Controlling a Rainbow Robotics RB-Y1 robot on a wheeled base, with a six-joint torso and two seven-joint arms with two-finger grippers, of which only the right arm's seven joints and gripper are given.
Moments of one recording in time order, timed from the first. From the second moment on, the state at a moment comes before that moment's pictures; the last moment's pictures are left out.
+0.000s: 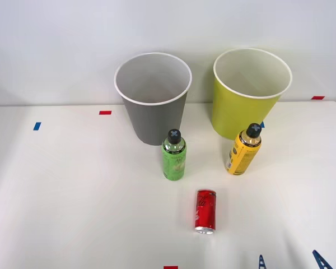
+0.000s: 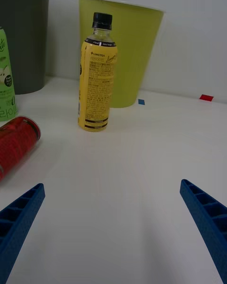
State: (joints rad) arm 1.07 -0.17 0.22 -1.91 0.10 -0.69 1.59
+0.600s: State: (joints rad) arm 1.07 -0.17 0.22 -1.91 0.10 -0.69 1.59
